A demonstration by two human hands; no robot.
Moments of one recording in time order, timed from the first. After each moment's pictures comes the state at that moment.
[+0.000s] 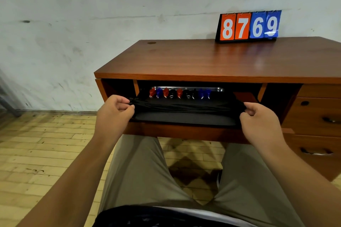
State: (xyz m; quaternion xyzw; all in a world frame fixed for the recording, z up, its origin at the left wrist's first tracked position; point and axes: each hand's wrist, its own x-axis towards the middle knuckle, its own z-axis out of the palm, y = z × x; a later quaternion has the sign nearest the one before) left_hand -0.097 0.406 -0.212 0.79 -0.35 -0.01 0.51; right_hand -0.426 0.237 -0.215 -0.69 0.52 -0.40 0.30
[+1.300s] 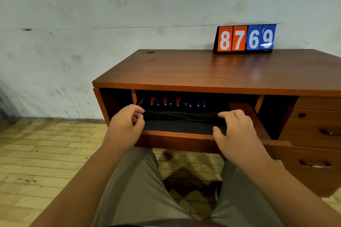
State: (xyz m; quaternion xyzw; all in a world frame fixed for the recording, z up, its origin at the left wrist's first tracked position) left_hand -0.107 0.383 -0.217 0.78 -0.48 0.03 0.41; right_hand -0.399 0.248 -0.210 -0.83 0.46 -0.29 0.12
